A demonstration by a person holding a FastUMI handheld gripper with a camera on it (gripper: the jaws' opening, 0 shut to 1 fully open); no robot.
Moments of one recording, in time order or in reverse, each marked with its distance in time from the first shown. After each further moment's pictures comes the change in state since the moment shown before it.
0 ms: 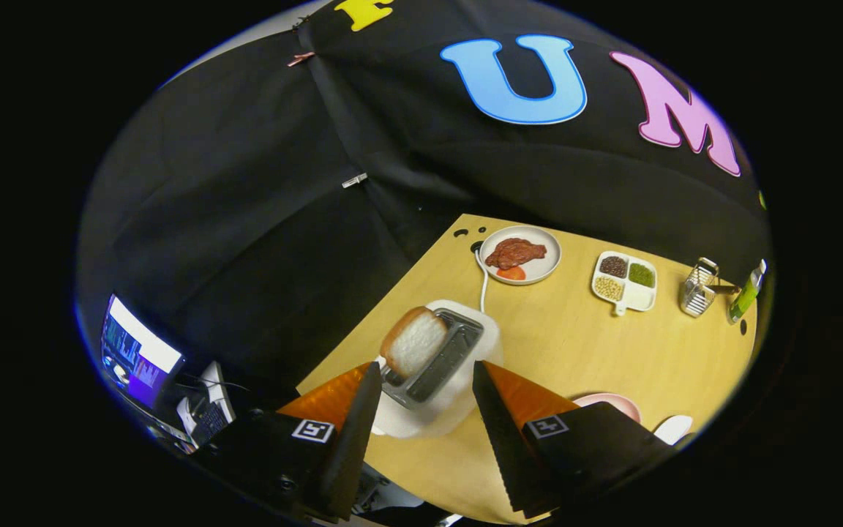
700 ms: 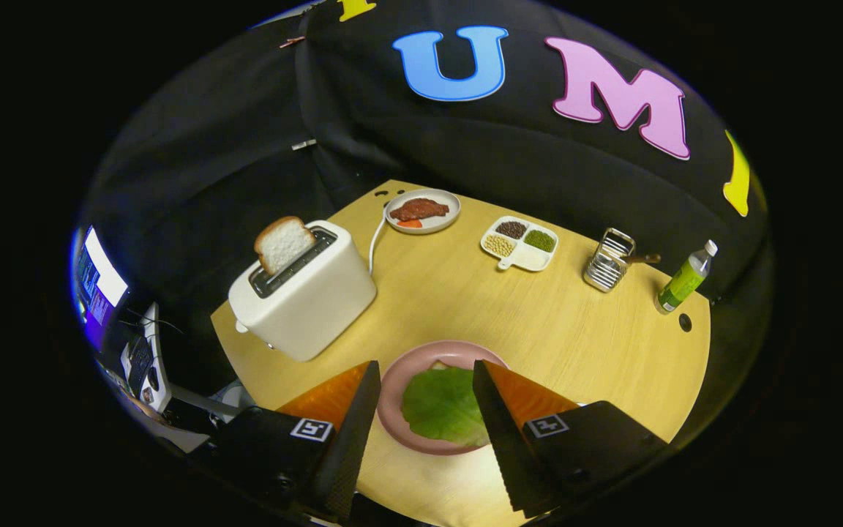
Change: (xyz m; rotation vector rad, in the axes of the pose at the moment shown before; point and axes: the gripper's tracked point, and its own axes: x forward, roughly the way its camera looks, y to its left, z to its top) arm -0.096 -0.189 -0.083 -0.183 0.006 -0.180
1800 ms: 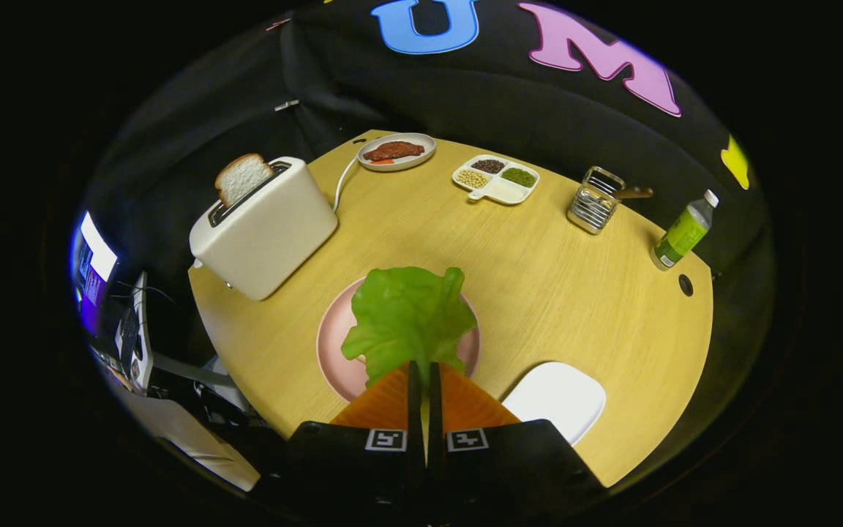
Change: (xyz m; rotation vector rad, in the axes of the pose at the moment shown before) arm 0.019 -0.070 -0.096 -0.011 0.208 -0.019
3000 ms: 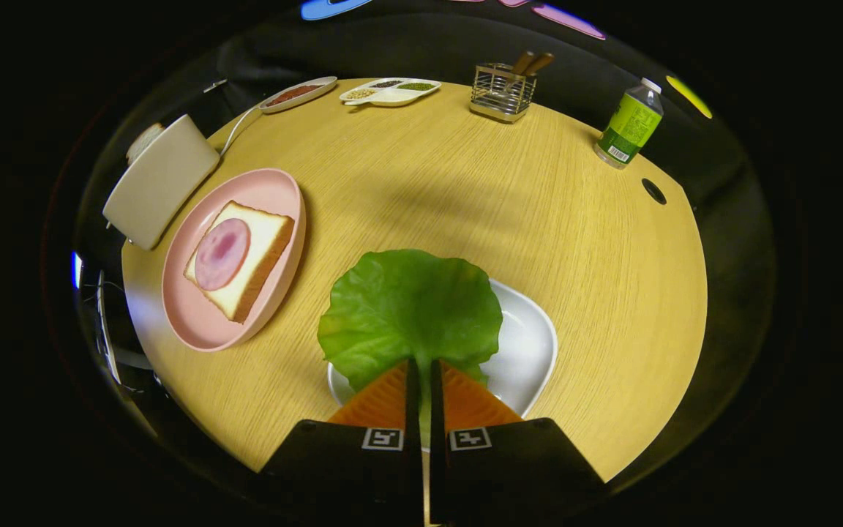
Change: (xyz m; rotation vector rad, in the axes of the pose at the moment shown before) arm 0.046 -0.153 -0.136 0.119 0.173 -0.154
